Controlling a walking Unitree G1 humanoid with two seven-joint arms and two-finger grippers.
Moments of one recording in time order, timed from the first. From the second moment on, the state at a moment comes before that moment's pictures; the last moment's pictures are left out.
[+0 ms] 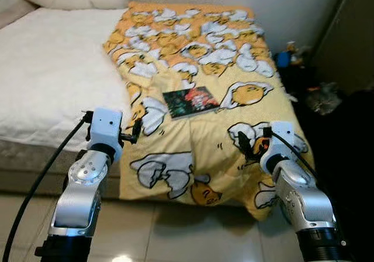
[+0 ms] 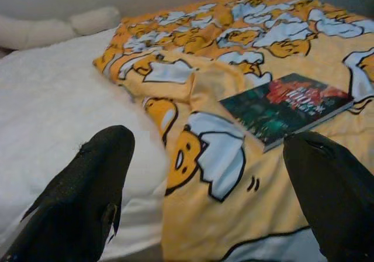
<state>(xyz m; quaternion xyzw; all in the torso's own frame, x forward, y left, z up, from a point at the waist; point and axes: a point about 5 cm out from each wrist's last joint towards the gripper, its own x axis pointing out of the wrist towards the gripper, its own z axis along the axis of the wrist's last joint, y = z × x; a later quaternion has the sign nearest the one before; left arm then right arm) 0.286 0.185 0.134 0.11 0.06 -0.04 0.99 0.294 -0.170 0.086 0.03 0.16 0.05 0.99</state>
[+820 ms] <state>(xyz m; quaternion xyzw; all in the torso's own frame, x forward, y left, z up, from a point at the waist) 0.286 0.169 0.128 0.10 0.06 -0.07 0.99 0.288 -0.177 0.077 0.01 0.18 0.06 0.98</state>
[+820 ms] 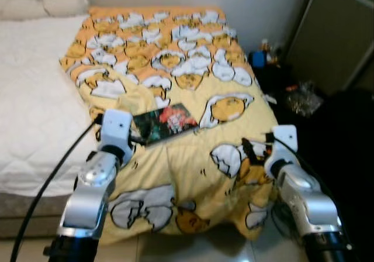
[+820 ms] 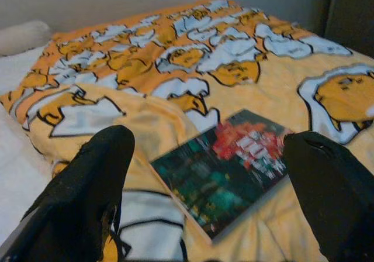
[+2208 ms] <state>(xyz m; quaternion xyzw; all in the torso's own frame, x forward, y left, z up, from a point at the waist) 0.289 0.186 0.129 0.10 0.07 -0.03 0.99 0.290 -0.150 0.080 0.00 0.17 0.15 0.97</state>
